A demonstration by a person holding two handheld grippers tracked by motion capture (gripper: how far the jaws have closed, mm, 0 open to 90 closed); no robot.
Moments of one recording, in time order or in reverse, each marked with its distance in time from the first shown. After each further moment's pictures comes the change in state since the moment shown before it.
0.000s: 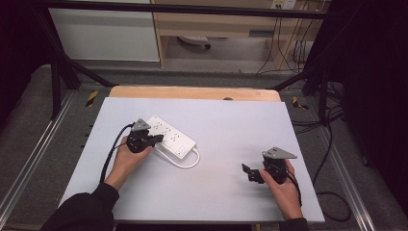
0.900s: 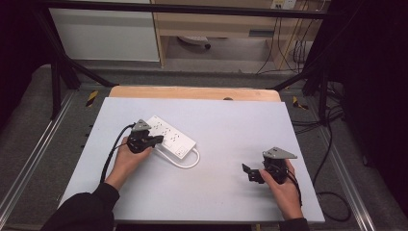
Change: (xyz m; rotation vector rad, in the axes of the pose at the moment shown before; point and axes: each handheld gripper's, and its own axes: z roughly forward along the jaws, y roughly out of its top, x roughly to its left) left arm 0.003 -0.002 0.002 0.004 -0.001 -0.010; right arm 0.000 0.000 0.000 0.002 0.002 0.001
